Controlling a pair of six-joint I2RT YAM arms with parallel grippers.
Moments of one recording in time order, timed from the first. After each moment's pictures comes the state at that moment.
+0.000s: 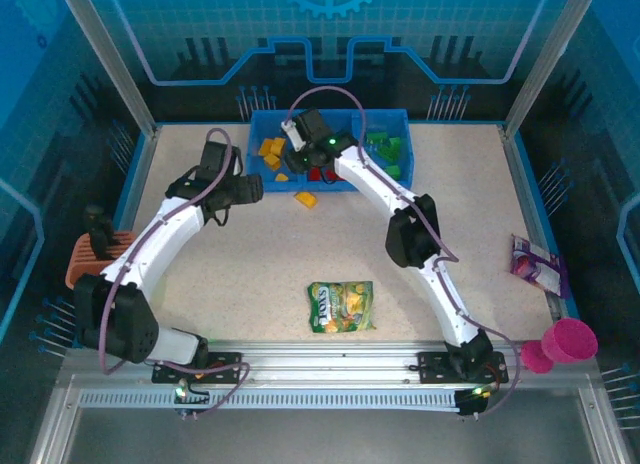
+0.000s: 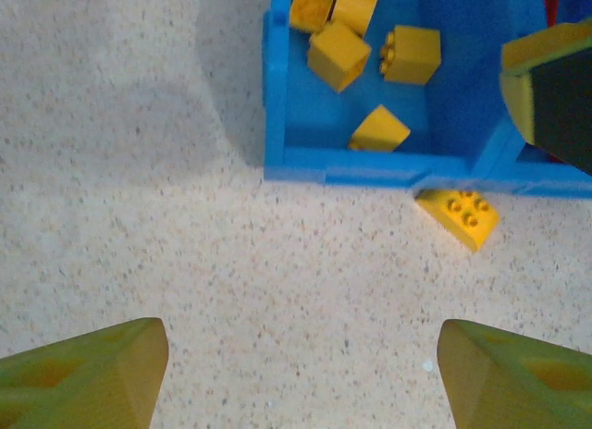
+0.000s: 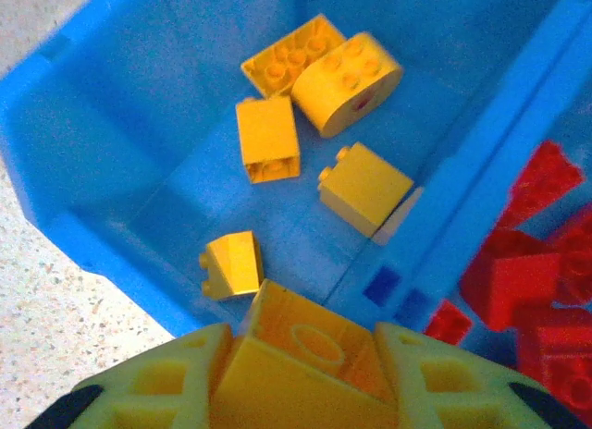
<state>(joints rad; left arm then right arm) -0.22 1.40 1.17 -0.63 -0.13 -0.33 0.62 2.52 2.49 -0.79 0.00 -0.01</state>
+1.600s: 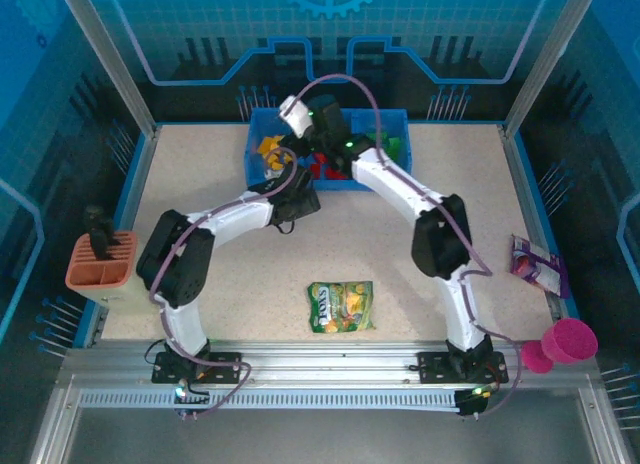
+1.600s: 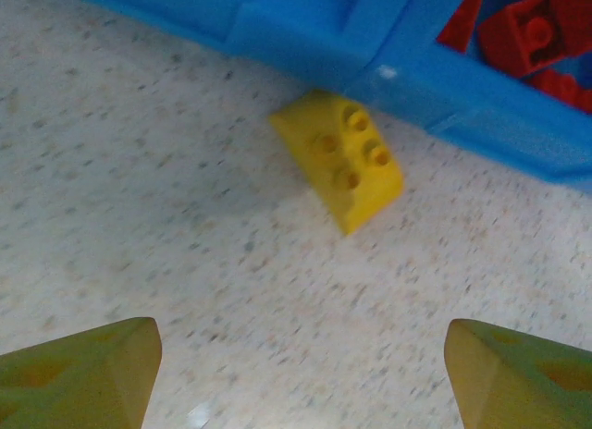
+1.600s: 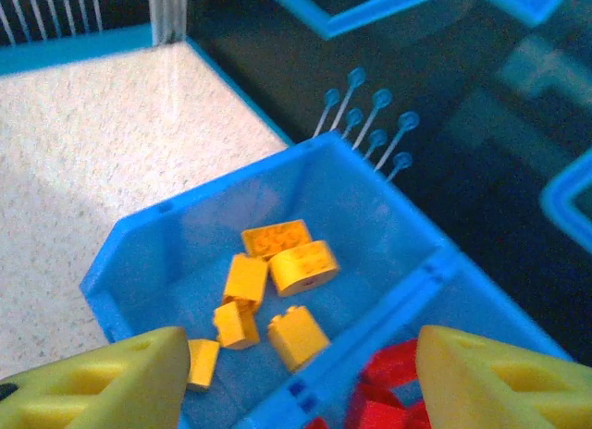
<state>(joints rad) -0.51 1.86 1.27 -0.41 -0.21 -0.87 0.60 2.17 2.06 -0.31 -0.04 -0.32</state>
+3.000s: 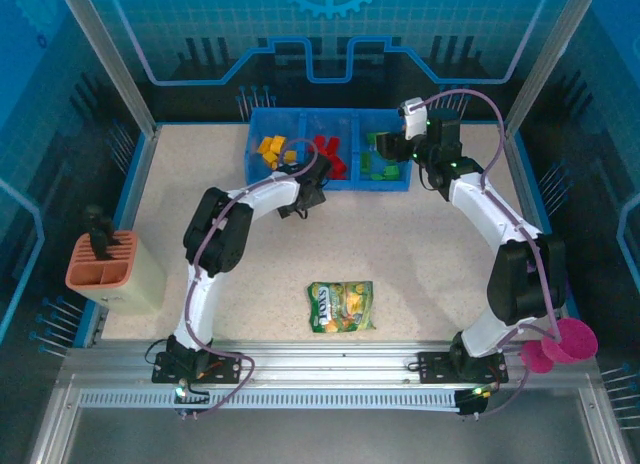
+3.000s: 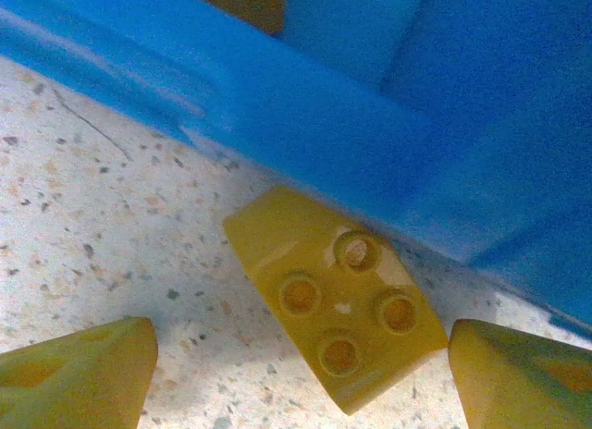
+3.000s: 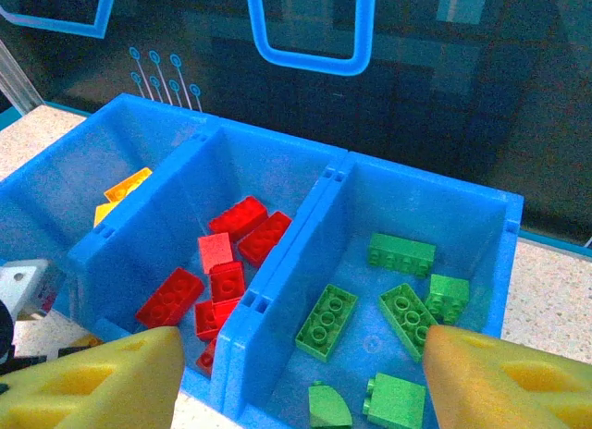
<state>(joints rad) -0.49 2.21 1.66 -0.66 -0.34 -0.97 0.20 1.63 1.32 -0.10 -0.22 -0.02</state>
